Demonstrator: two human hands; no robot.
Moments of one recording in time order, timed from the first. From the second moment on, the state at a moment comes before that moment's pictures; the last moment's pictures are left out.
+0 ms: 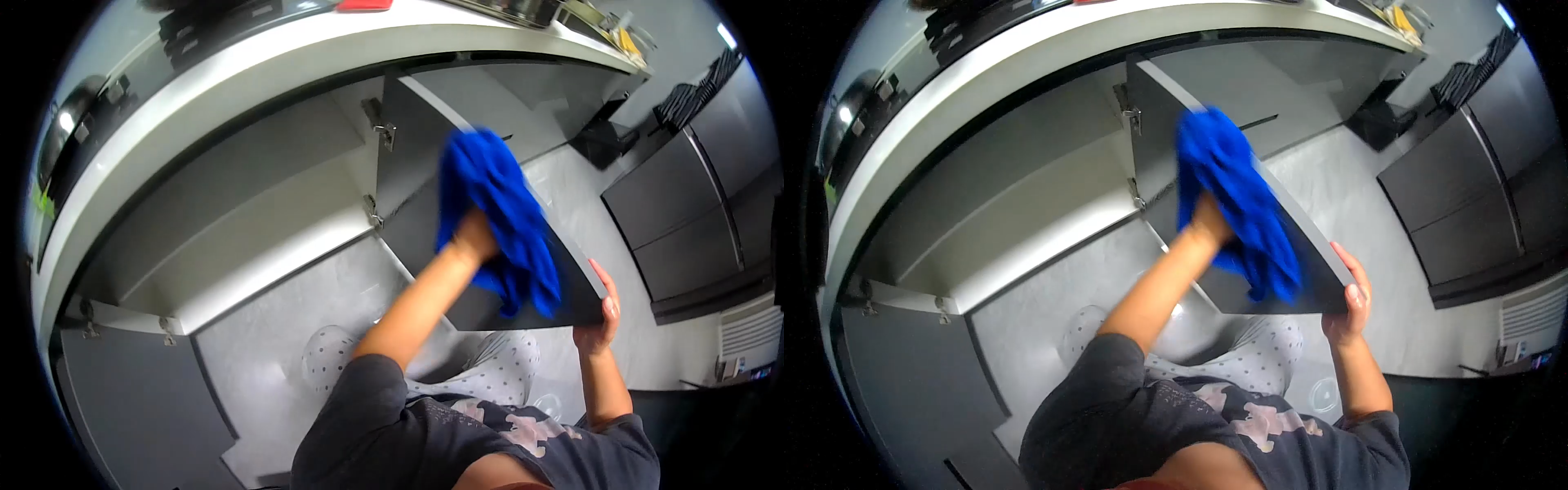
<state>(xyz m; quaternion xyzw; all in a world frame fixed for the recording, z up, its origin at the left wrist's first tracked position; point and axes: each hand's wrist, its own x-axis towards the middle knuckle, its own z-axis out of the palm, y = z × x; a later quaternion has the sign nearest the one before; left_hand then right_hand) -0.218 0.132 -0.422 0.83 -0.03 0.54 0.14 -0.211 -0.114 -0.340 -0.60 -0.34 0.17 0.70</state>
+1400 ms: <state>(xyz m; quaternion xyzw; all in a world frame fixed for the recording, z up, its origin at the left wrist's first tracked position) -0.188 0.284 -0.609 0.41 0.44 0.58 0.54 -0.246 -0.076 -0.350 -0.64 -0.20 0.00 0.74</state>
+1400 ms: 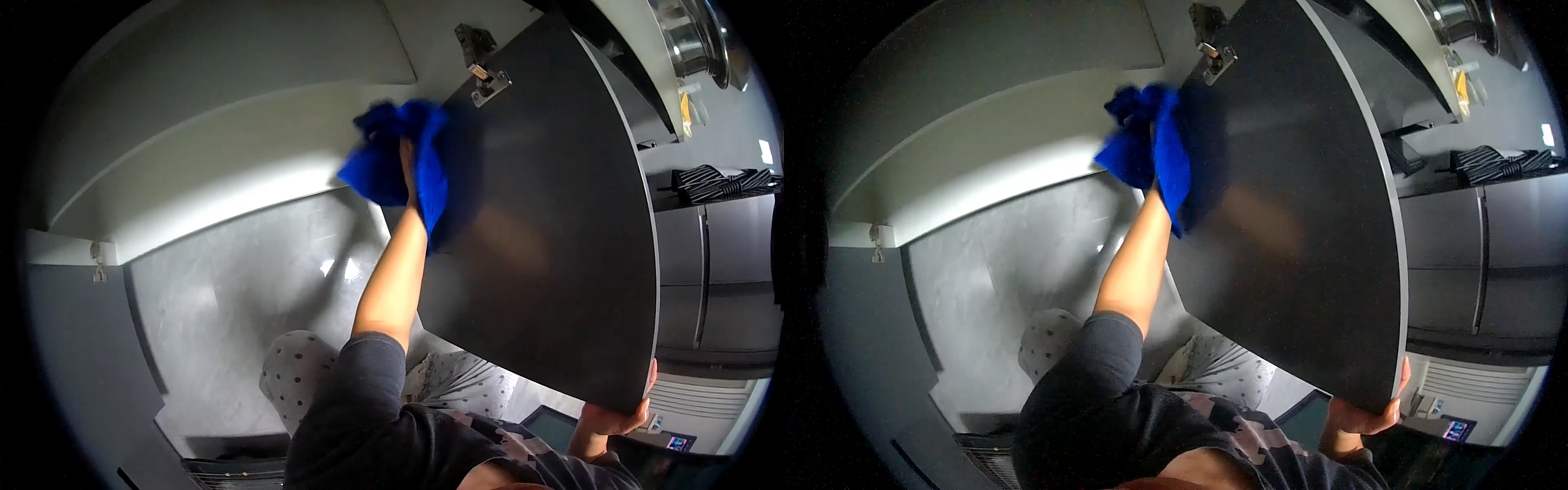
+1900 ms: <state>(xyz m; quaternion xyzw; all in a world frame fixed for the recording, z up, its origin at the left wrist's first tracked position) -0.204 0.260 -0.649 0.44 0.50 0.54 0.51 -0.238 -0.093 -0.350 -0.62 -0.24 0.05 0.75</state>
